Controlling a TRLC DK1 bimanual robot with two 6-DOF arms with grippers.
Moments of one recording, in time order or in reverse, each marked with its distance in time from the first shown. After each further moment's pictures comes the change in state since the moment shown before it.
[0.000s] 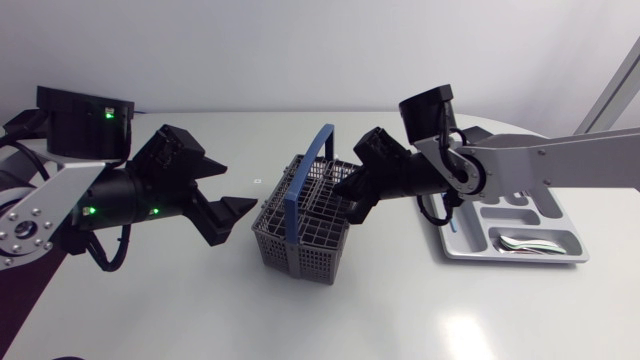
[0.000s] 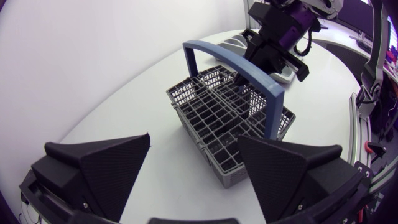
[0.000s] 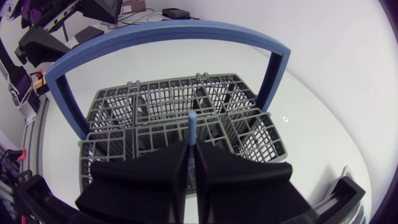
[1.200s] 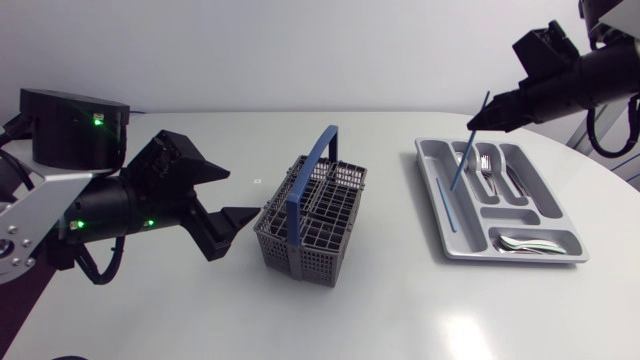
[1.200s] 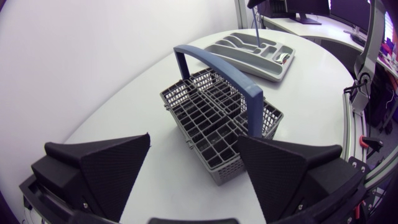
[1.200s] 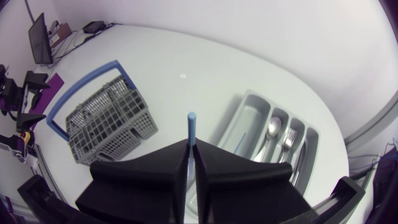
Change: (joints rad) left arm -0.067 -0.072 -0.015 -0.051 -0.035 0.000; right arm -0.500 -0.164 0.402 -0.766 0.020 -0.006
